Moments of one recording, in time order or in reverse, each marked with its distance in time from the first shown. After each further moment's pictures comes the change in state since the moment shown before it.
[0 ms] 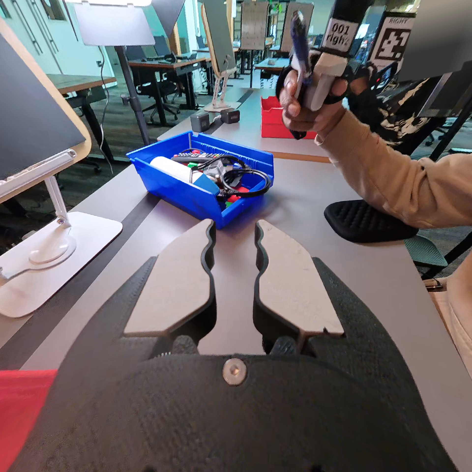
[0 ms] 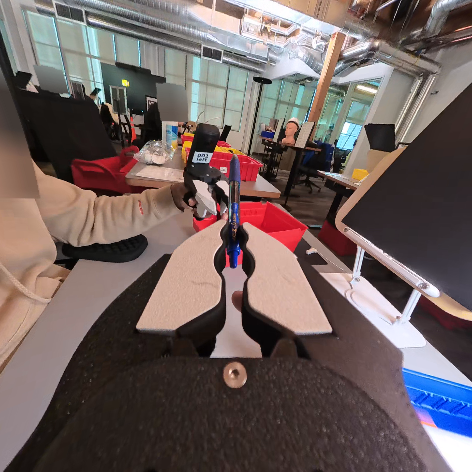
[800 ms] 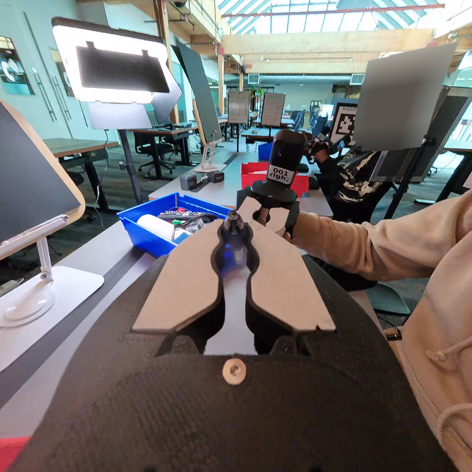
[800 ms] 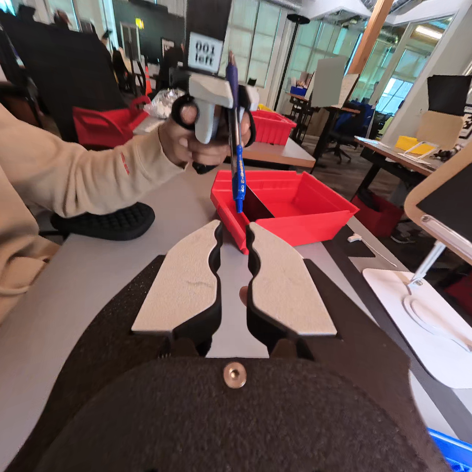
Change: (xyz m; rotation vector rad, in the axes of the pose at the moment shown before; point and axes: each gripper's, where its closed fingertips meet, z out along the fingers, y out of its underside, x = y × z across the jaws) left arm 0.042 -0.070 -0.016 0.231 0.040 -0.017; right arm -0.042 0.069 0.099 -0.159 -0.096 -0.018
